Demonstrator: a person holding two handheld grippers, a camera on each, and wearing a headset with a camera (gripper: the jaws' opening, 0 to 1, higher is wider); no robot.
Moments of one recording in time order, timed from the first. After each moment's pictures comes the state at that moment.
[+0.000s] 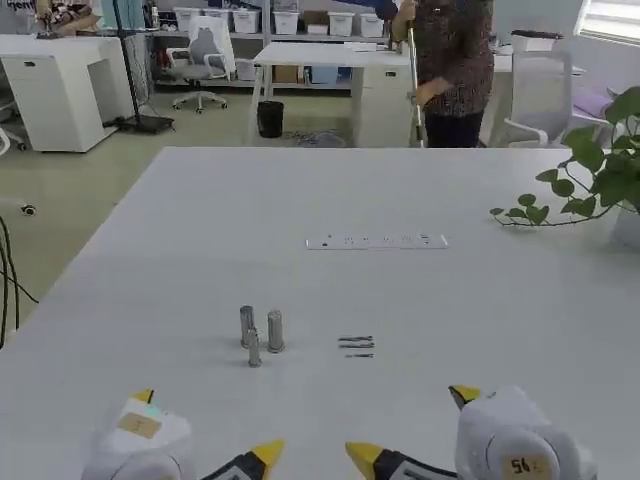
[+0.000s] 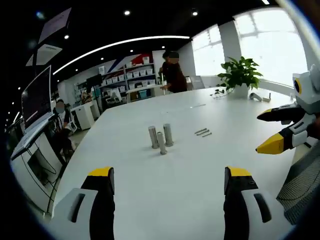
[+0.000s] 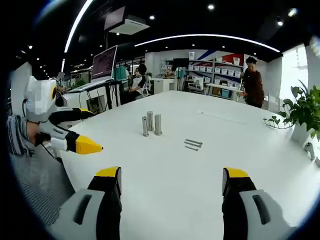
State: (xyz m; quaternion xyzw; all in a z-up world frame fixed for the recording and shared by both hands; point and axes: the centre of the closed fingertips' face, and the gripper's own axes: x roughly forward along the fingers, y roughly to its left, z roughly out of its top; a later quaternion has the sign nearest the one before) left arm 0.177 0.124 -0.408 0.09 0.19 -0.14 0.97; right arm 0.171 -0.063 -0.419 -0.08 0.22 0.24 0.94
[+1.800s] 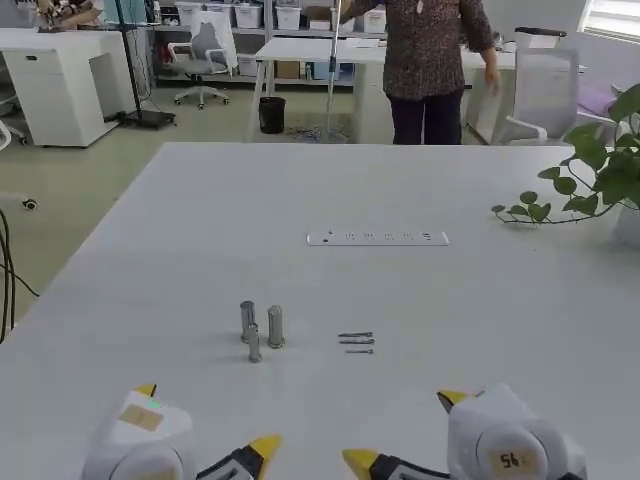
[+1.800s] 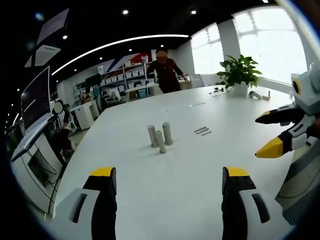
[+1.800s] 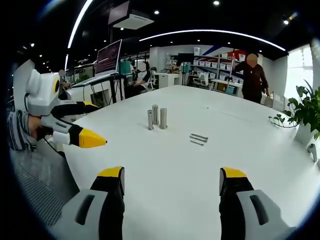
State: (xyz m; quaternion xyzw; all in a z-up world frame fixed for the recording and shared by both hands) left arm 0.175 0.122 -0.412 0.09 0.19 -0.15 0.97; right arm 0.169 -0.063 -0.425 -0.09 0.23 0.25 0.94
